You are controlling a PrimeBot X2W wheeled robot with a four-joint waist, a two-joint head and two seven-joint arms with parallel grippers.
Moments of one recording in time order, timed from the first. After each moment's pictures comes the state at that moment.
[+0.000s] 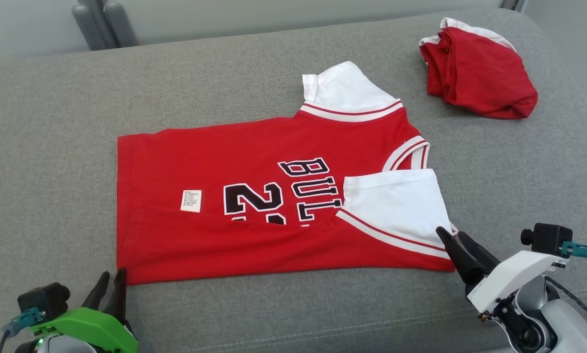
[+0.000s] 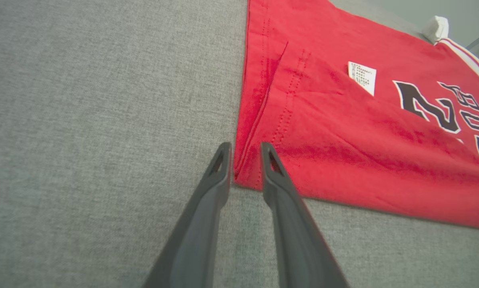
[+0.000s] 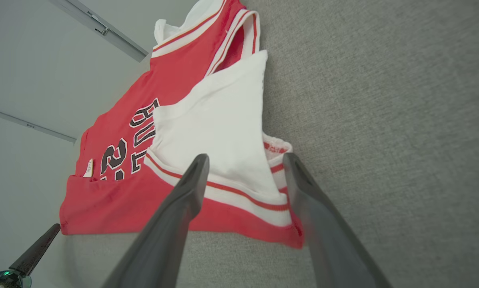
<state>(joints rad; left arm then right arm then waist) -0.08 0.27 -0.30 0.44 -0.80 -0.07 -0.18 -0.07 -0.28 0.34 0.32 0.93 0.12 0.05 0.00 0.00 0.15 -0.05</state>
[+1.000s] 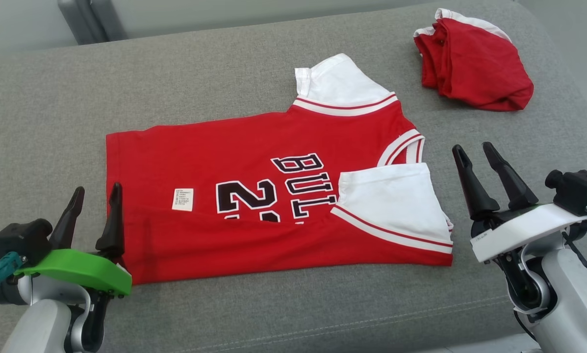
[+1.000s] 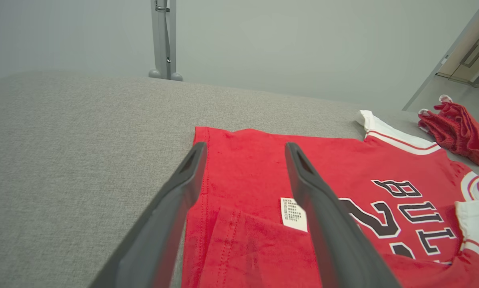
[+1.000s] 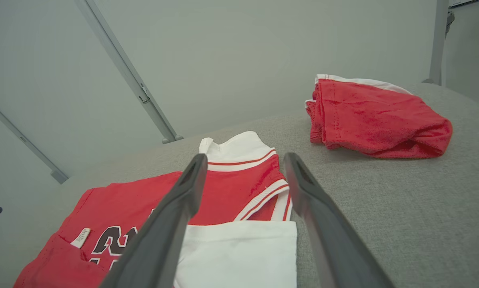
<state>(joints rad) -0.19 0.31 -0.28 0.22 -0.70 -0.01 -0.22 -0.17 -0.31 0.33 0.13 0.66 0.07 -0.19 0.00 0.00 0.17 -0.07</state>
